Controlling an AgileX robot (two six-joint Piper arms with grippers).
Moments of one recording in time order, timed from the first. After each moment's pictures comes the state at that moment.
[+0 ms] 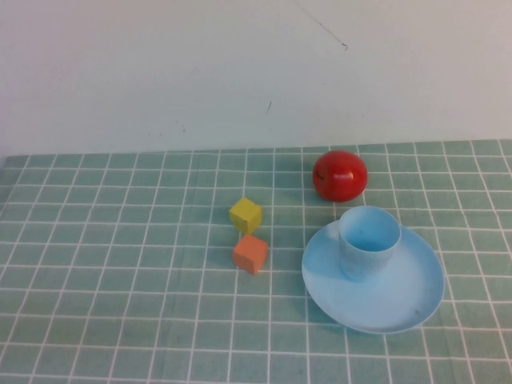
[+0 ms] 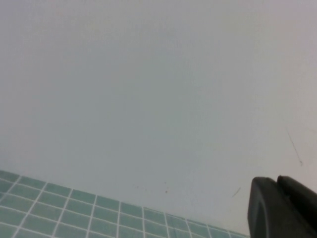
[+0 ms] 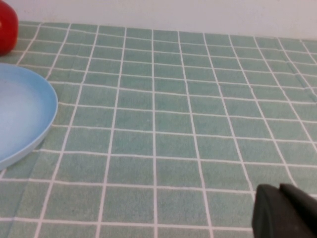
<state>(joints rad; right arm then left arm) -0.06 -0.01 0.03 -0.14 0.42 0.03 -0.04 -0.01 0.02 0.54 -0.12 -0.99</state>
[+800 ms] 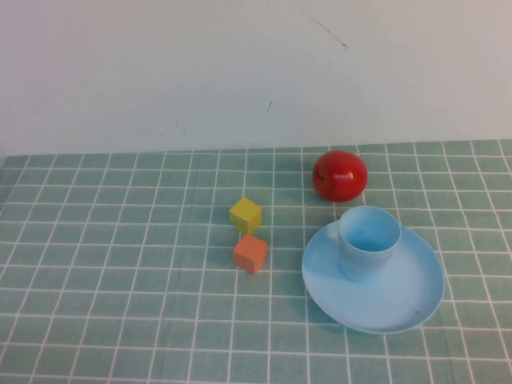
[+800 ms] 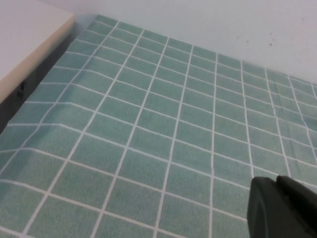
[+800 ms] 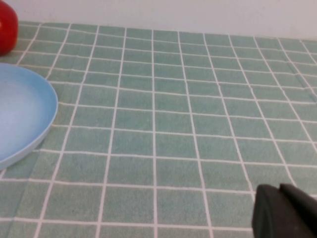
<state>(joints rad) -0.06 -0.01 0.03 -0.14 0.42 0.03 -0.04 -0.01 0.02 0.16 0.38 -0.53</state>
